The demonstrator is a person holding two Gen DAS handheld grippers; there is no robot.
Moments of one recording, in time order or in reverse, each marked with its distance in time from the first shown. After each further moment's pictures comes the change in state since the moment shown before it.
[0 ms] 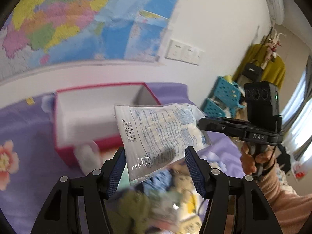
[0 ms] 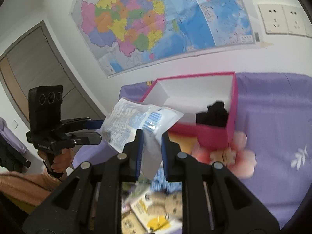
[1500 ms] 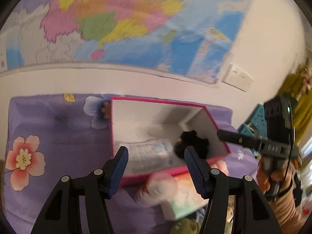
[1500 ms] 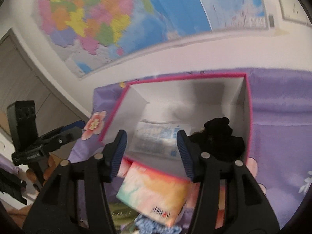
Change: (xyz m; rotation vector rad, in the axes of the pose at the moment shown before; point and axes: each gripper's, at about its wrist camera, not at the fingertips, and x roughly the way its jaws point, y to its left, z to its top) left arm 0.002 0.093 0.009 -0.166 -0.082 0.178; right arm 0.098 -0.028 0.059 0.111 0.101 -0.116
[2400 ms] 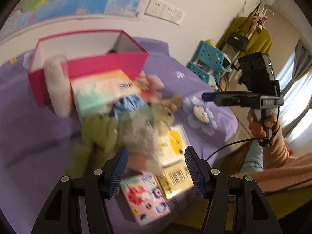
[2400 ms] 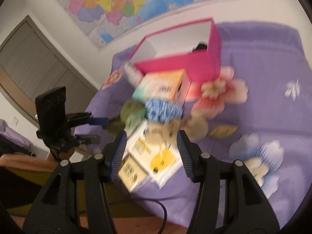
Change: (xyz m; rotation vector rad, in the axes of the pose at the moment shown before) left arm -0.025 -0.094 -0.160 0.215 0.297 -0.316; right arm -0.119 -0.008 -0.180 -0.003 0.114 0.088
